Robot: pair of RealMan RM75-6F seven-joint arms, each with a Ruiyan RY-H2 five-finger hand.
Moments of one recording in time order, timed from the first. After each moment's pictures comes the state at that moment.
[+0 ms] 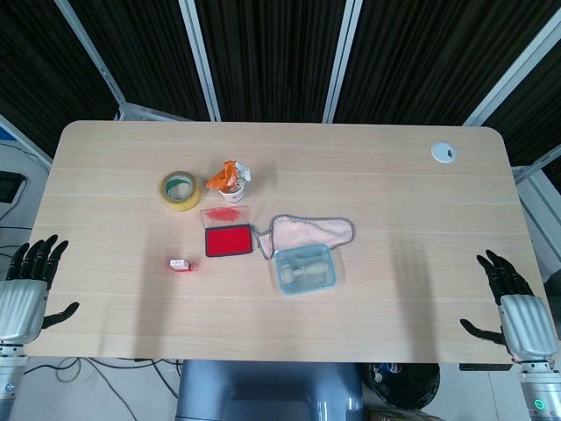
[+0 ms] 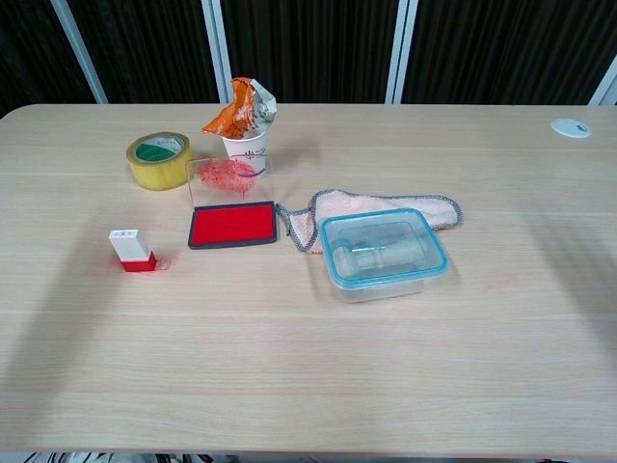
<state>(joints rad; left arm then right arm) -0.10 -1.17 -0.04 -1.67 1.52 1.51 0.22 0.06 -1.12 0.05 -1.63 -1.55 1.51 0.10</state>
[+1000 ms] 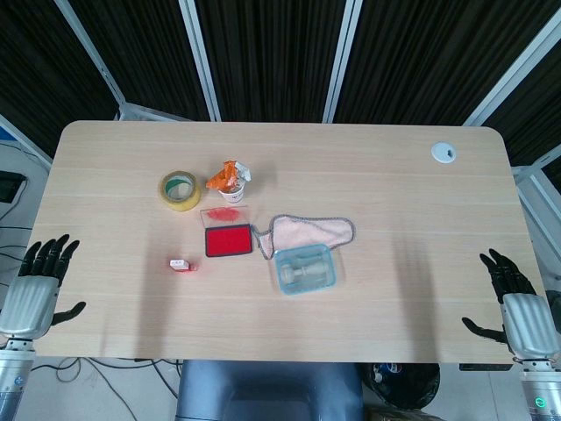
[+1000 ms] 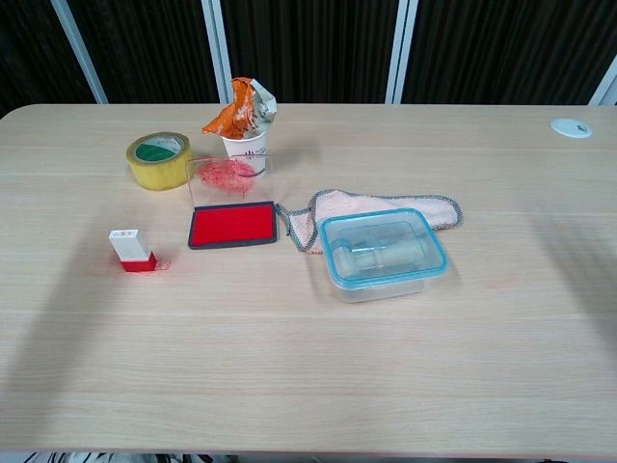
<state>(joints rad) -0.13 -1.18 -0.04 -1.70 1.49 1.44 0.27 0.06 -1.12 0.05 -1.63 -1.53 1.50 0.10</state>
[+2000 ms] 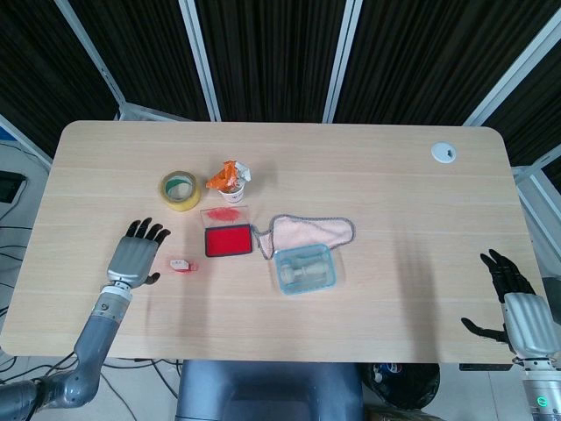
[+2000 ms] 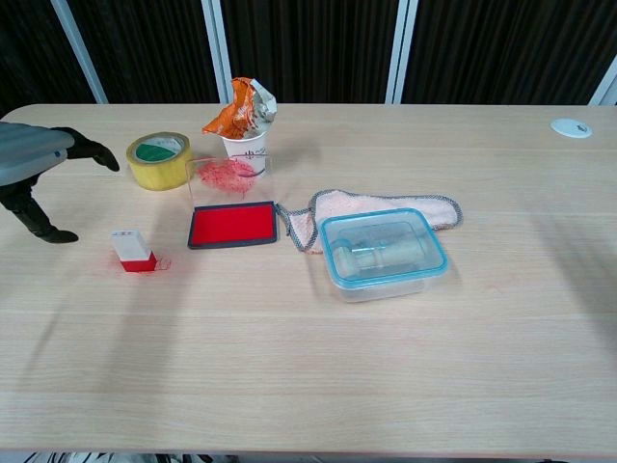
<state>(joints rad) -0.53 -1.46 -0.18 -1.64 0.98 1.06 0.75 0.06 -1.10 0.05 -1.64 -1.51 1.48 0.15</state>
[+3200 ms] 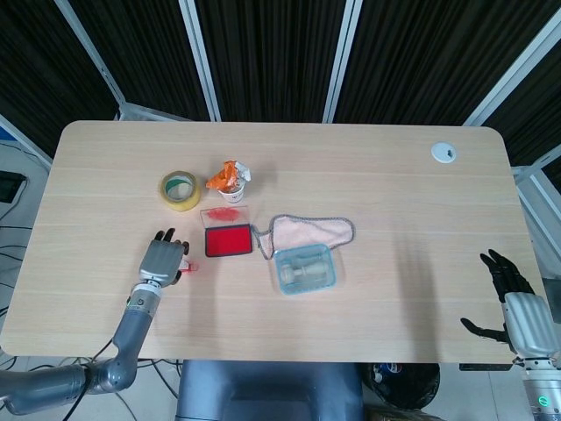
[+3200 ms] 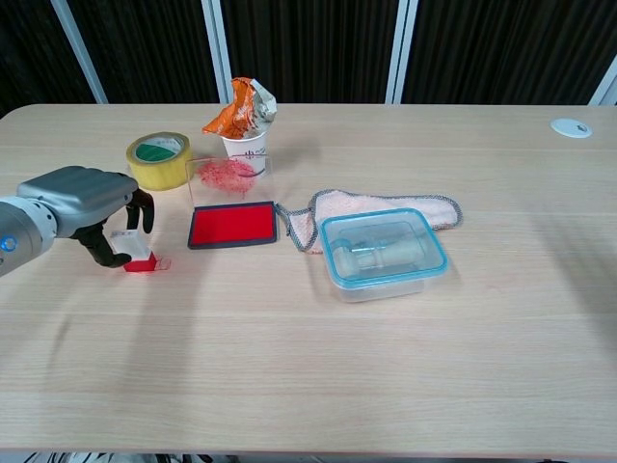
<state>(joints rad) -0.64 -1.68 -0.14 -1.42 0.85 1.05 0.82 0.07 -1.09 0.05 -1.65 -1.51 1.47 0.18</state>
